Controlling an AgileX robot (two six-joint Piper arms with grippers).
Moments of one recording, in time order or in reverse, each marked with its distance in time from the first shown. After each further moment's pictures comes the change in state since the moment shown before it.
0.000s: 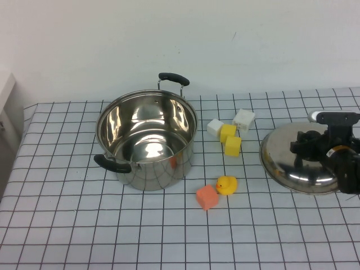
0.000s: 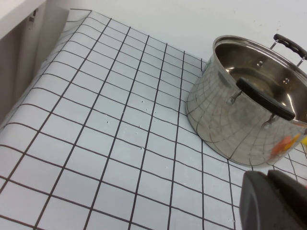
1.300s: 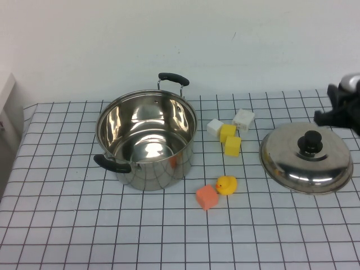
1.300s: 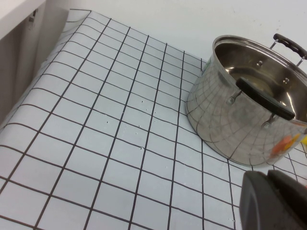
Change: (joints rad) right arm 0.010 -0.552 0.372 -0.190 -0.152 0.009; left arm 0.000 0.000 0.000 0.000 0.000 0.002
